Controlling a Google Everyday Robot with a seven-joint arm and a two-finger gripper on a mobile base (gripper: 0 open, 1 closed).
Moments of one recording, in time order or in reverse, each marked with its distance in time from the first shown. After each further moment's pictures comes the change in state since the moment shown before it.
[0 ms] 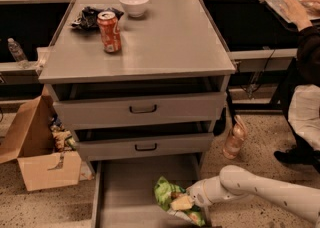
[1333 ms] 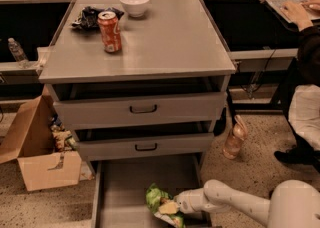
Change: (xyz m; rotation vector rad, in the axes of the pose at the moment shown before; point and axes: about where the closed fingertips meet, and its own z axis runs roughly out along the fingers) arm 0.033 -0.066 0.135 -0.072 -0.096 0.110
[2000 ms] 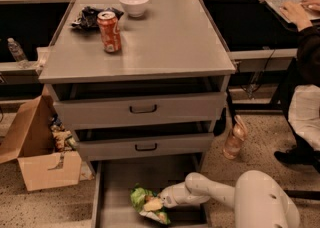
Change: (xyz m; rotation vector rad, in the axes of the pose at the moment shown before) arm -0.023 0.008 0.084 -0.136 0.061 -0.046
